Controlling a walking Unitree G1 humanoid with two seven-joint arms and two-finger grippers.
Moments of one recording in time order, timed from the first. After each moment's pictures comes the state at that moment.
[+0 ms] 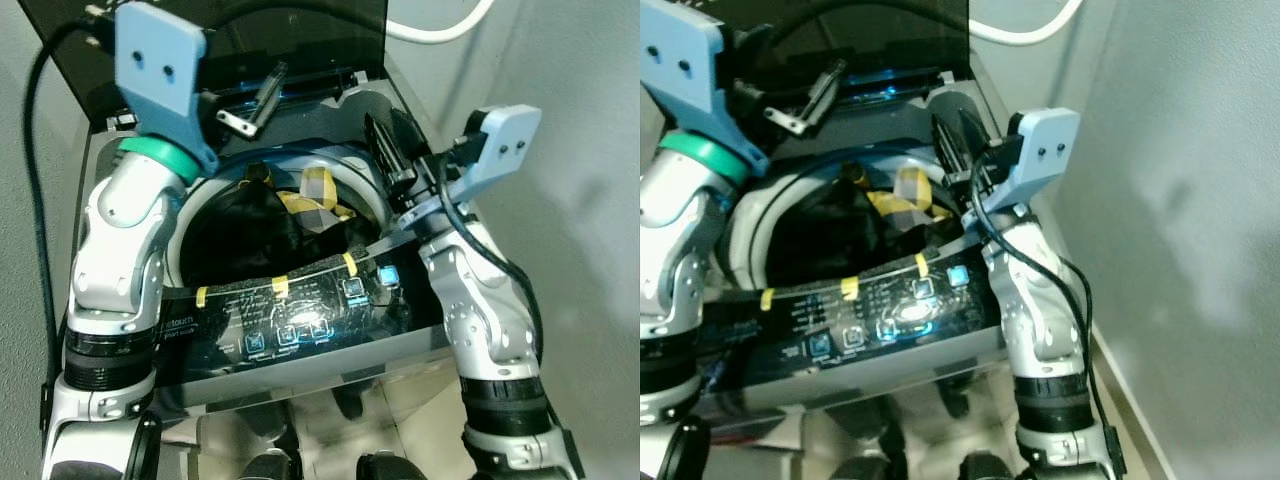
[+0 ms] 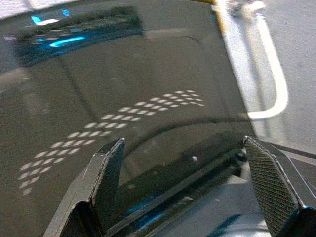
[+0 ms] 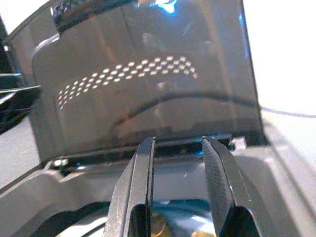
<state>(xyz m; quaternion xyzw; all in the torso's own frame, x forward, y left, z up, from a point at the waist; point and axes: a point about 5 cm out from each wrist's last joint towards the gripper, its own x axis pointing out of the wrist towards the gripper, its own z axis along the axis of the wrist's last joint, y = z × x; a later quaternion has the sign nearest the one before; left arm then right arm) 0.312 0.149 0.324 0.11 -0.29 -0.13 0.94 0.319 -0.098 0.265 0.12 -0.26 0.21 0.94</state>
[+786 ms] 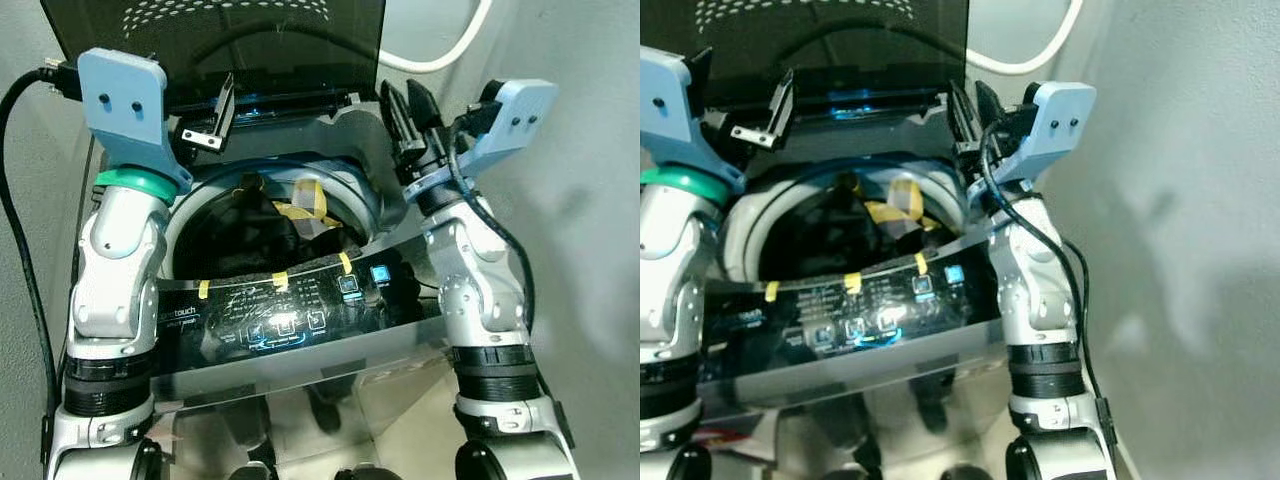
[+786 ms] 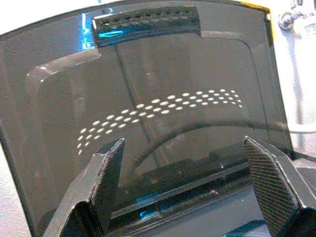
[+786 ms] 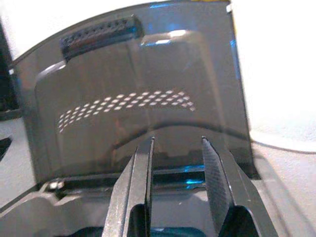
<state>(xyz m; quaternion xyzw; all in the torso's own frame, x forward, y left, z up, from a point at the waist) 0.311 0.169 0.299 0.09 -0.29 -0.05 0.95 0.334 -0.094 0.269 0.14 -0.27 0.22 0.93</state>
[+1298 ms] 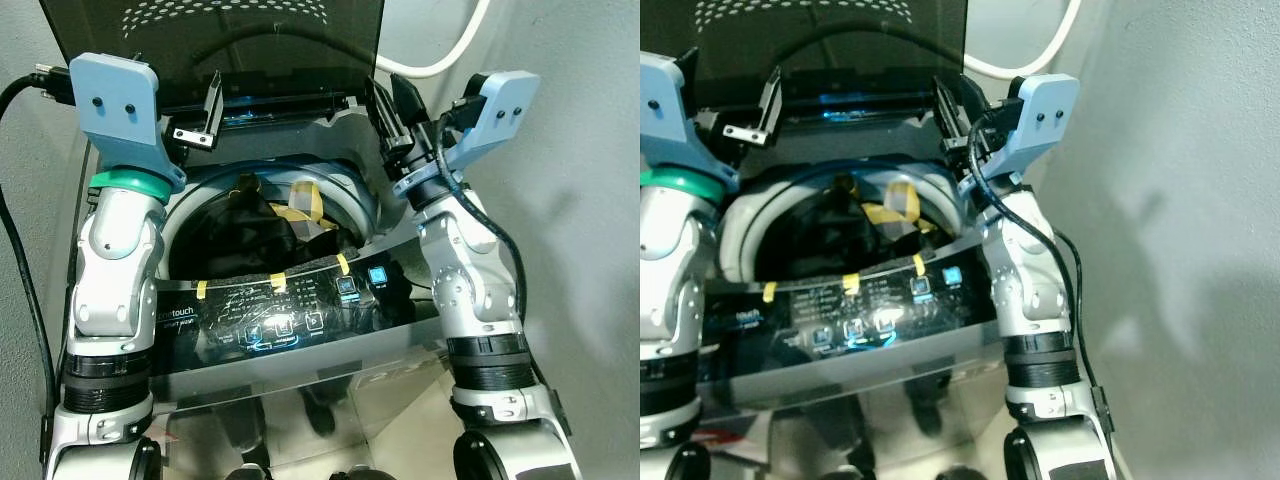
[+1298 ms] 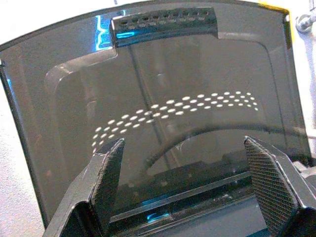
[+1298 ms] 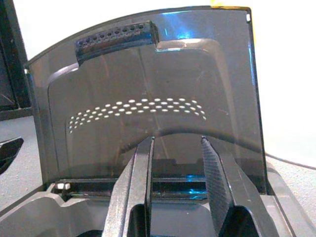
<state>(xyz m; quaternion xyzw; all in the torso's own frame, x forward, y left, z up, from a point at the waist) 0.315 0.174 0.297 0.09 -0.29 -0.02 0.95 0.337 -0.092 0.277 0.13 -0.28 0.23 0.92</state>
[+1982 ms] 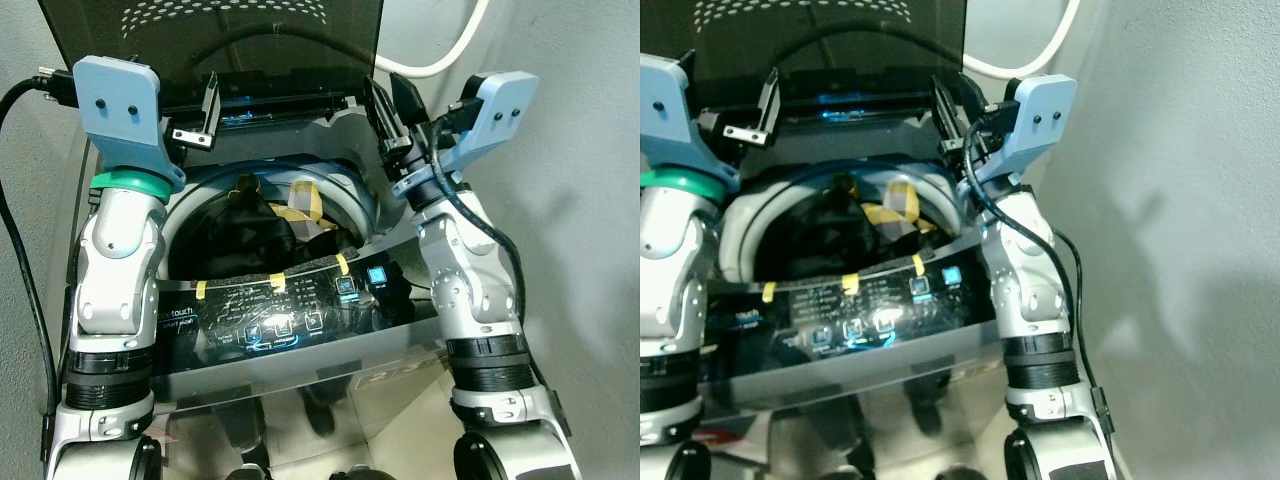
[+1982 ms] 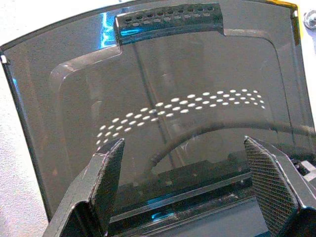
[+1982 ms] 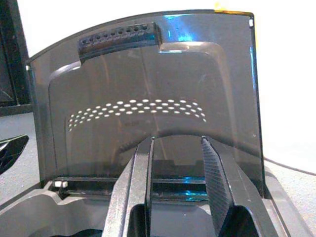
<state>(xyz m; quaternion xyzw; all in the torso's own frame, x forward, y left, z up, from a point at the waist) 0.317 0.175 0.296 0.10 -0.29 -0.01 0.95 0.335 -0.089 0.277 0.12 -0.29 0.23 0.92</state>
